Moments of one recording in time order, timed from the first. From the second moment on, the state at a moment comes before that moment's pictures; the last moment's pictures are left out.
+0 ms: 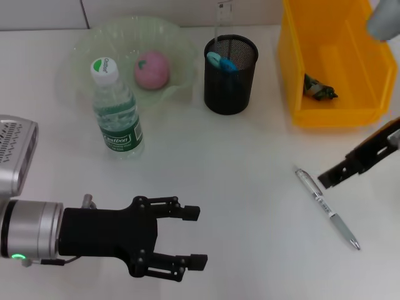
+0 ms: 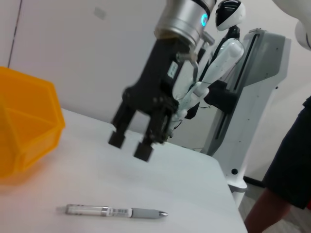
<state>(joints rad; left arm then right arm) -0.35 -2.02 1.36 0.61 1.57 1.64 -1.24 0.58 2.09 -1.23 -1.55 -2.60 -1.88 2.69</state>
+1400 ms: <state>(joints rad) -0.36 -2.02 1.22 0.60 1.64 1.54 -1.22 0.54 2.09 -1.45 -1.29 -2.65 -1.61 2.74</state>
